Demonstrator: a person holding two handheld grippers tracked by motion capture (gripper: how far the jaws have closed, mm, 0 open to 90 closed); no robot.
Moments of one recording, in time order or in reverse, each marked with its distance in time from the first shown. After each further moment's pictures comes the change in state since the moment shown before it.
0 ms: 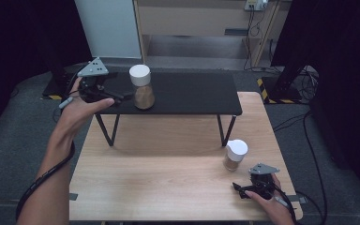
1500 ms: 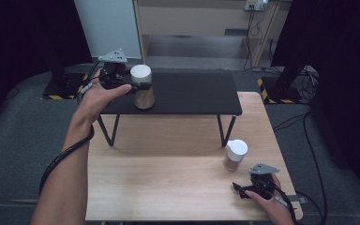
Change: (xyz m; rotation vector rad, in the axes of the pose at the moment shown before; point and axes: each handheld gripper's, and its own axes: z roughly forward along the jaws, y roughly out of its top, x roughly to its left) left arm 0.049 0.028 0.064 0.006 -0.210 -0.044; right arm 0.000 0.000 0.000 -0.002 0.000 -0.003
